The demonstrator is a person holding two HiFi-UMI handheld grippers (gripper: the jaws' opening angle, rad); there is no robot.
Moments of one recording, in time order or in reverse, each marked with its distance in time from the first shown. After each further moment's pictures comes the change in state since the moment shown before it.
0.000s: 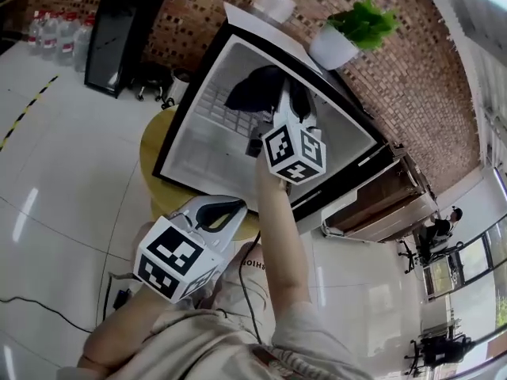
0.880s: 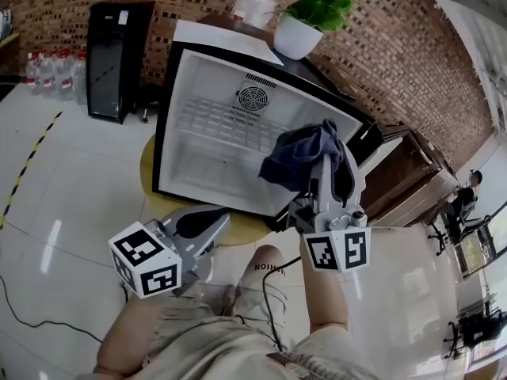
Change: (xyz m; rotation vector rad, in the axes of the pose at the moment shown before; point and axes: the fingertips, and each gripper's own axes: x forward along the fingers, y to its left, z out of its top) left arm -0.006 -0.010 0.006 -0.153 -0.067 -0.153; right arm -0.173 -0.030 0.105 -0.105 -0.151 0.101
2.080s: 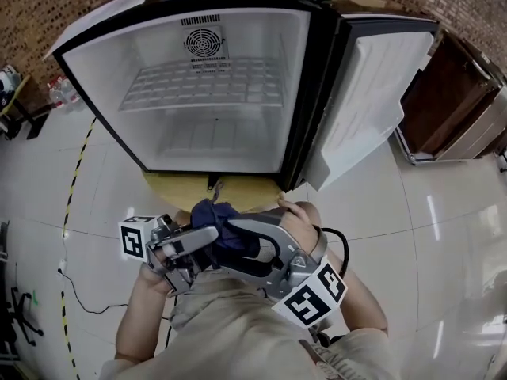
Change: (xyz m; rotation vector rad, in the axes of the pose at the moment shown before) left arm 0.061 -0.031 -0.103 -0.843 0.051 -0.421; right arm -0.204 0.112 -0.119 -0.199 0.391 0.903
